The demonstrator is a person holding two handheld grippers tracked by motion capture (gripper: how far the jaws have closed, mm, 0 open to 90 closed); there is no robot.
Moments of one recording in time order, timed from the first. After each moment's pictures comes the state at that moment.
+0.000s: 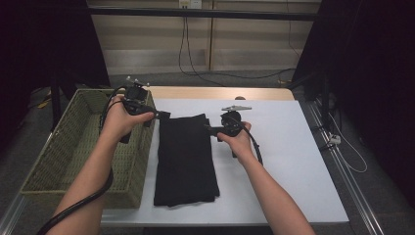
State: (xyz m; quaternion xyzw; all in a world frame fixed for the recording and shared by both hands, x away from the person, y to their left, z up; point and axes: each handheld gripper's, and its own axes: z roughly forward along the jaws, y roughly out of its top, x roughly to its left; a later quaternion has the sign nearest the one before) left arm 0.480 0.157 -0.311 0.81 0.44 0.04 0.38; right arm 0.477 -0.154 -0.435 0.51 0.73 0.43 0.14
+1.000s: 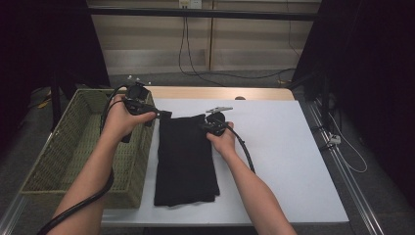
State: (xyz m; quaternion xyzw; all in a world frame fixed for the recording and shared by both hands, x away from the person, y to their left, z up) left arm 0.476 0.146 -0.304 0.82 0.43 0.05 0.38; right arm 0.501 -0.117 -0.463 0.50 0.76 0.39 0.15
